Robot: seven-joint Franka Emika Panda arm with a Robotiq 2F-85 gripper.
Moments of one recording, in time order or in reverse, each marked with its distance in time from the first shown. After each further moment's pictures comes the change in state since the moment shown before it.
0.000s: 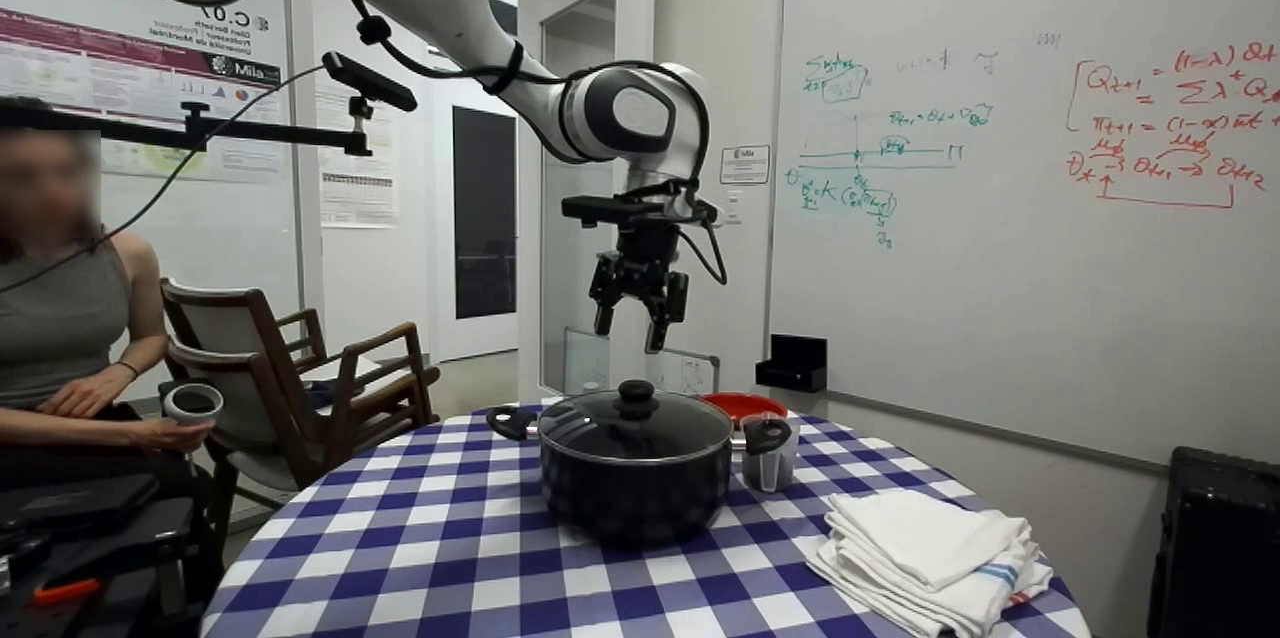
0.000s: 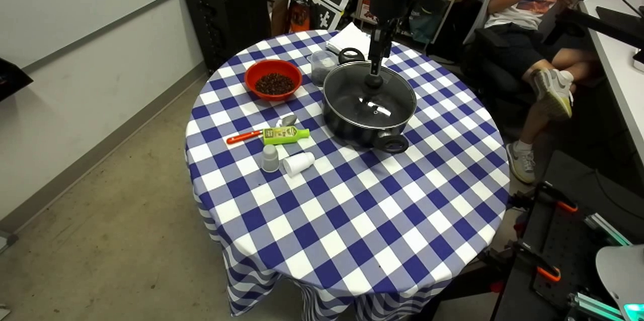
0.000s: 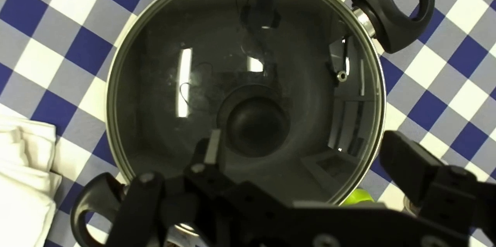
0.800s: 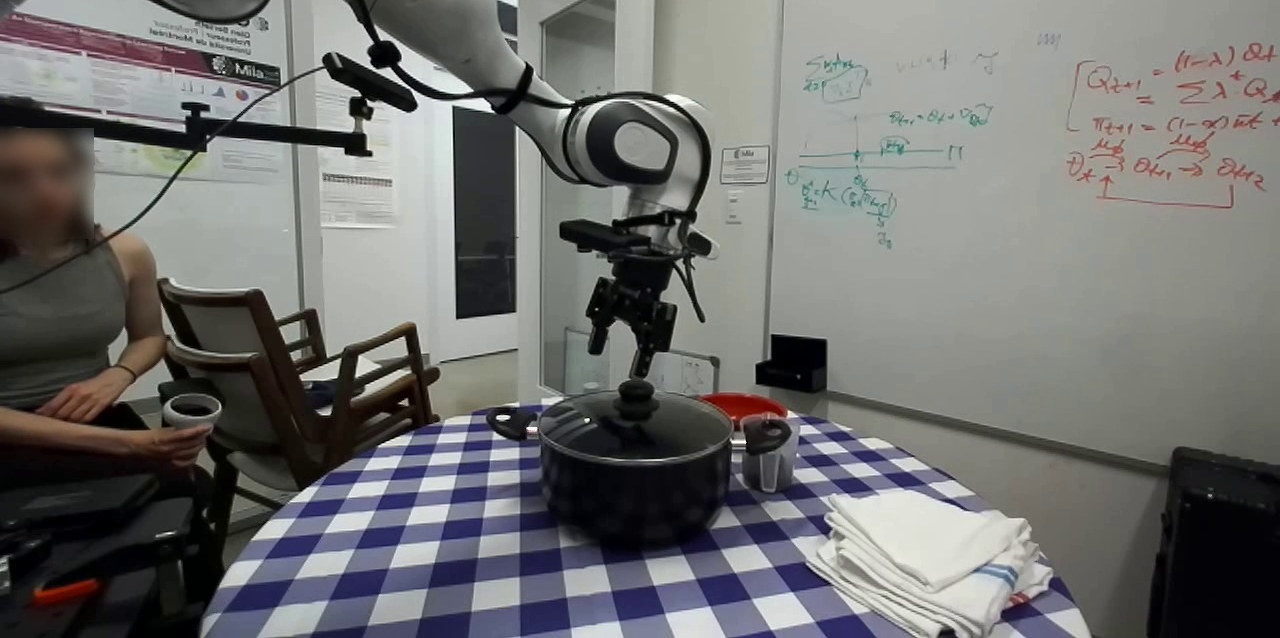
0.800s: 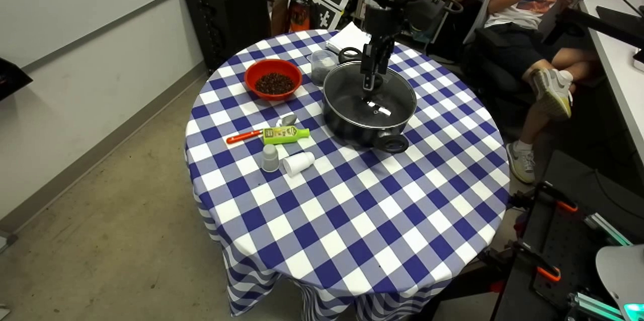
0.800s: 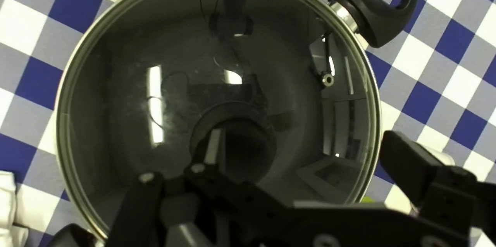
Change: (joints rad) arm 0.002 0.049 -0.004 -0.001 0.069 0.008 0.076
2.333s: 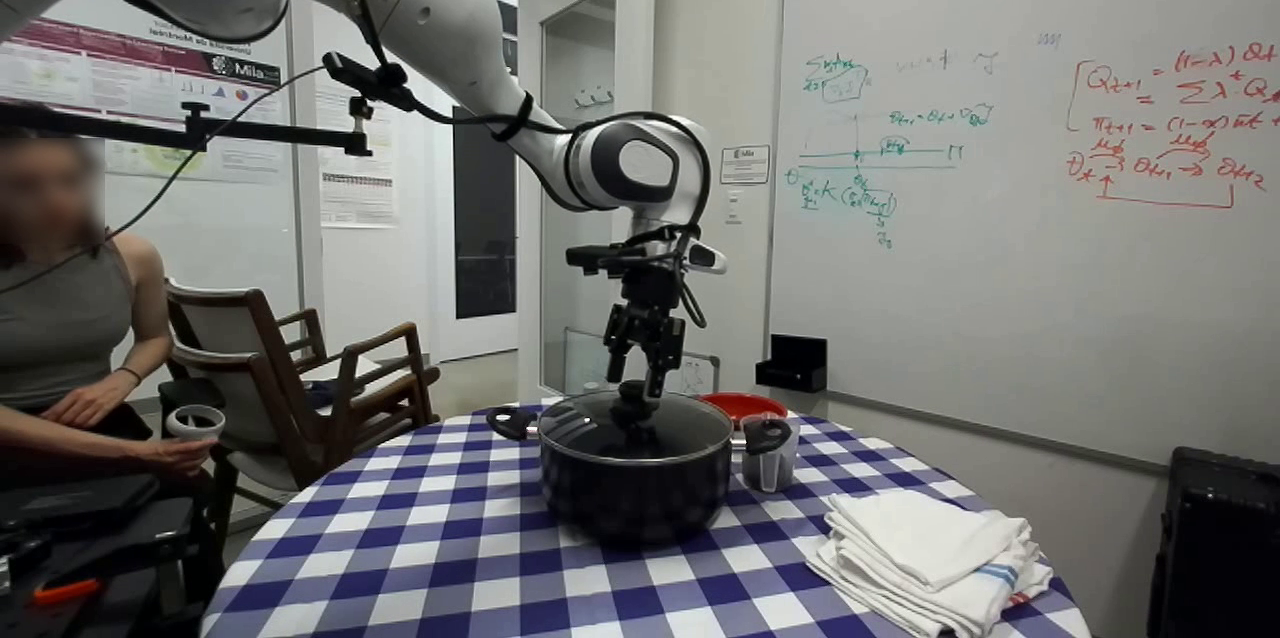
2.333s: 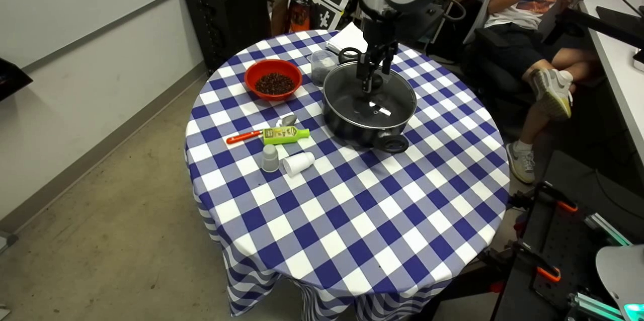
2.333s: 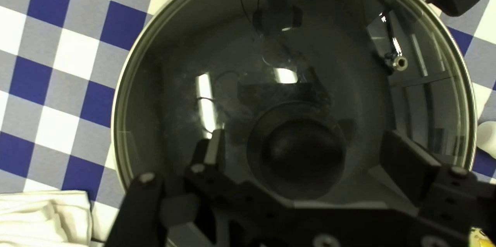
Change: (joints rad) arm 0.041 0.044 -0.052 0.010 -0.105 0.049 0.192
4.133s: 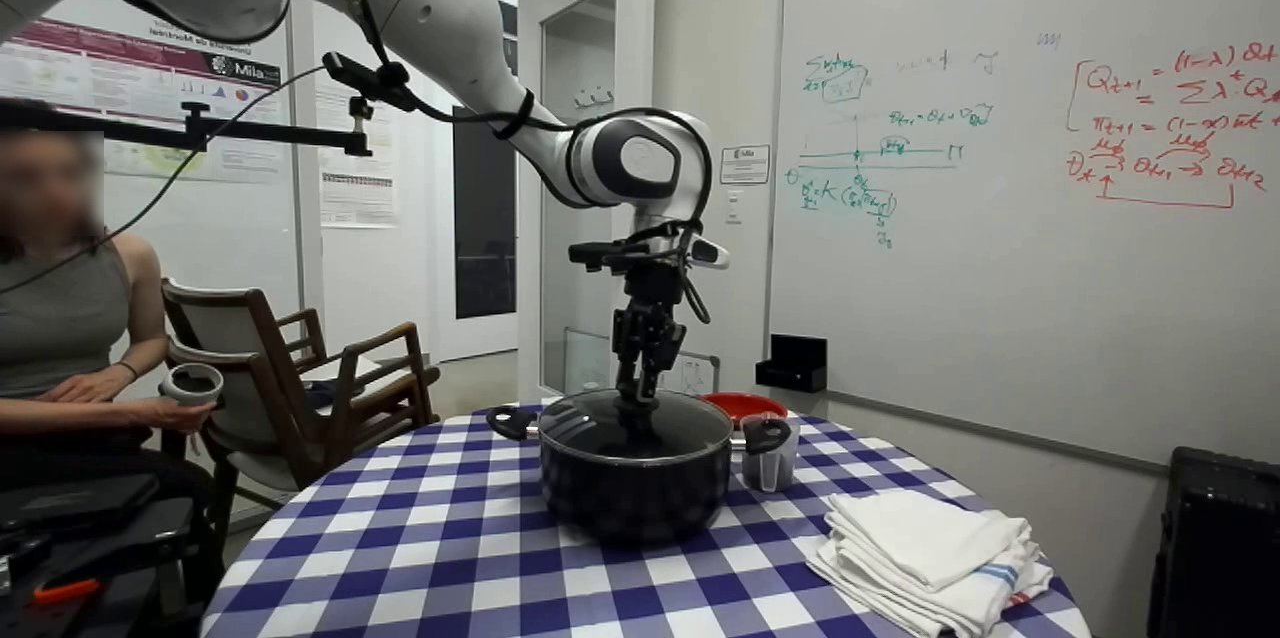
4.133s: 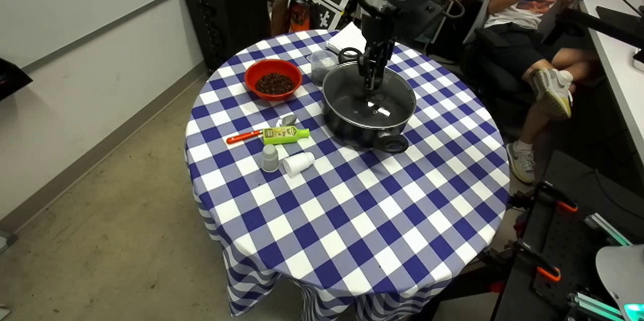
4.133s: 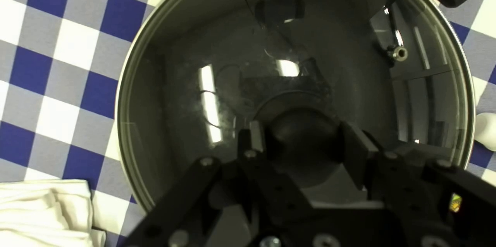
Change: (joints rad) arm -0.002 0.002 0.002 0.015 0.001 0.004 -0.006
